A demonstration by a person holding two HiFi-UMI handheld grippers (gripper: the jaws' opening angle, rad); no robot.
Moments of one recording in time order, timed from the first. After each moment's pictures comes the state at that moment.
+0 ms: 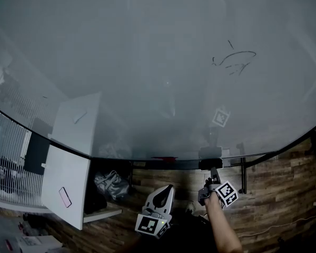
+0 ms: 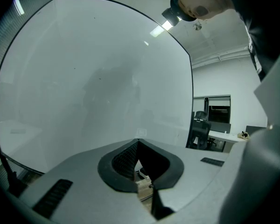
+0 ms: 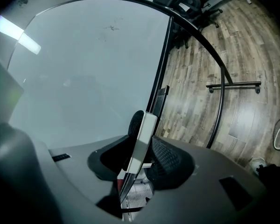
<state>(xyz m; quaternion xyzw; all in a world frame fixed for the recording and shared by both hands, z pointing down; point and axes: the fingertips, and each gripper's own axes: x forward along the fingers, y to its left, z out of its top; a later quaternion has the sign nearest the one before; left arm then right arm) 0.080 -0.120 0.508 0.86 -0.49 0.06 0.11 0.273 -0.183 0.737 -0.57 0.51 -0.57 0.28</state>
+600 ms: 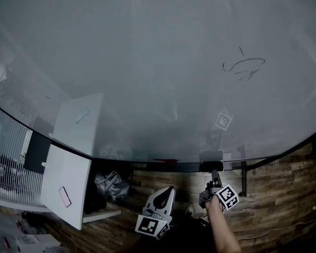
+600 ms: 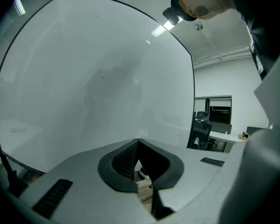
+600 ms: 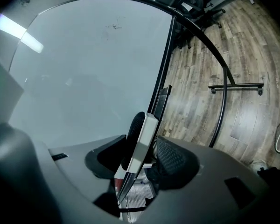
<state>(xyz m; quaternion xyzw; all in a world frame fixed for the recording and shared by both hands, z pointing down) 0.075 -0.124 0.512 0.86 -0.49 0.06 0.12 0.272 -0.185 0.734 -0.57 0.53 -0.57 0.28</state>
